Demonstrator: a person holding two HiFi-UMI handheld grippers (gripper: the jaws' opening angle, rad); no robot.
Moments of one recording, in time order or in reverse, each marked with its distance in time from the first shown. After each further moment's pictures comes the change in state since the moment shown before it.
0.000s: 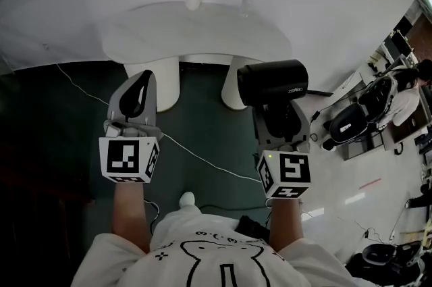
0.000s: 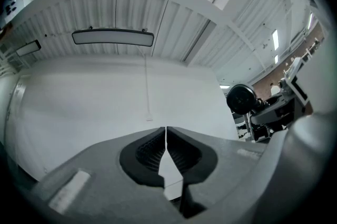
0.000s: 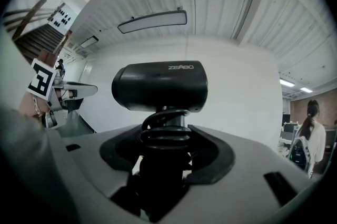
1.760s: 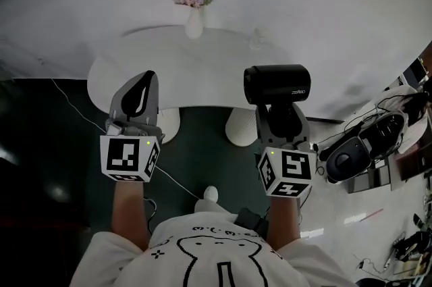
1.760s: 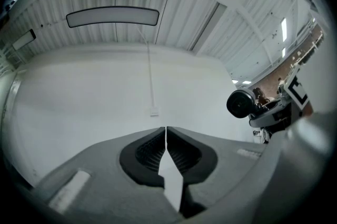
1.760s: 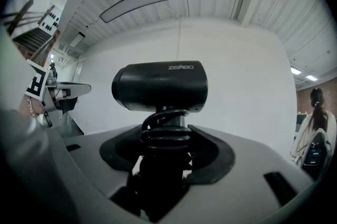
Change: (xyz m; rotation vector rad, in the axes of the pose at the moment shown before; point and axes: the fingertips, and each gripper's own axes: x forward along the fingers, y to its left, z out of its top) left arm 0.064 -0.087 0.038 0.053 -0.008 0.096; right arm 0.032 -0.128 -0.008 0.079 -0.031 0.070
